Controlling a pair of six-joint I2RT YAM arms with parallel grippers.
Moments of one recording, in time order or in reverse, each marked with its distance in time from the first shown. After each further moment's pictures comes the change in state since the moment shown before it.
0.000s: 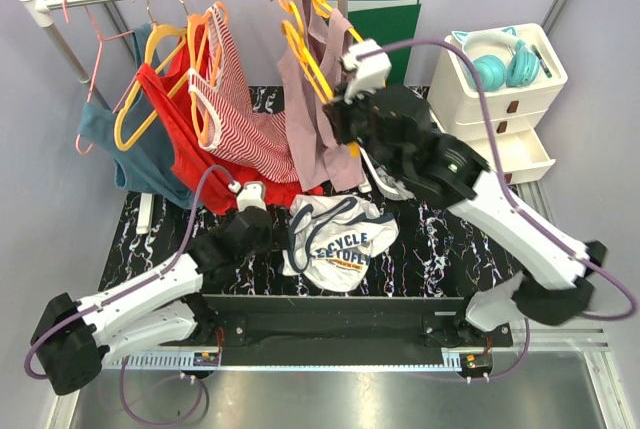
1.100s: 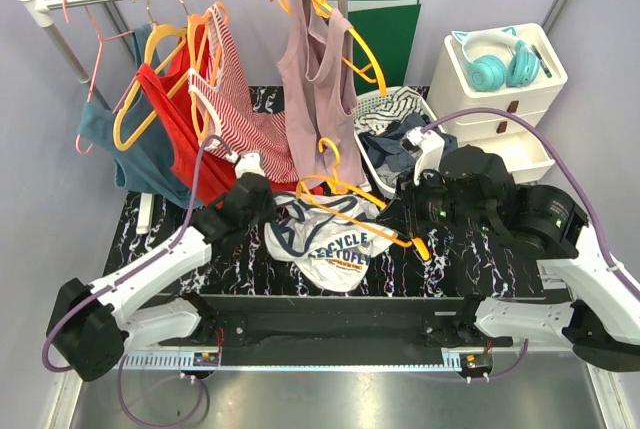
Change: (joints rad) left arm 0.151 0.183 0.195 0.043 0.066 0.077; right arm 0.004 -0.475 -0.316 -0.621 -0.422 0.364
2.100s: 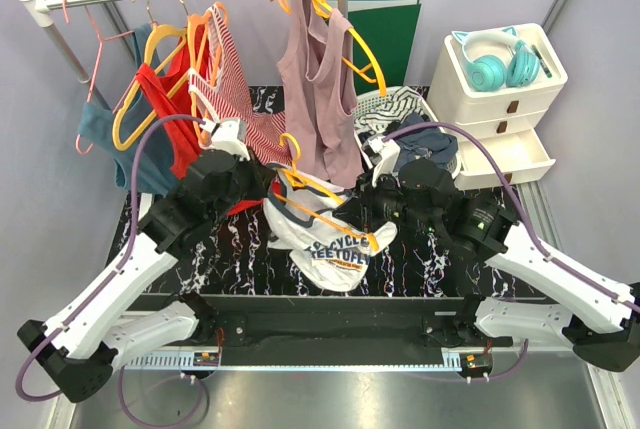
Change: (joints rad) left arm 0.003 -0.147 0.331 -0.182 0.137 0.107; right arm 0.001 -0.003 -0.401 0.579 -0.067 0.007
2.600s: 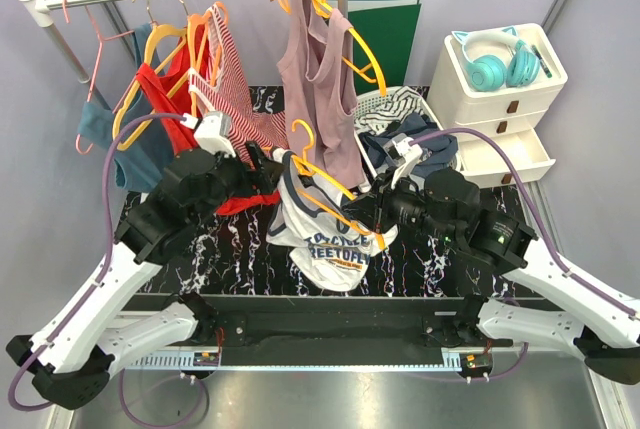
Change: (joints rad) left arm 0.000 -0.053 0.094 -0.069 0.014 -0.001; right arm 0.000 -0.120 -0.084 0.108 0.043 0.006
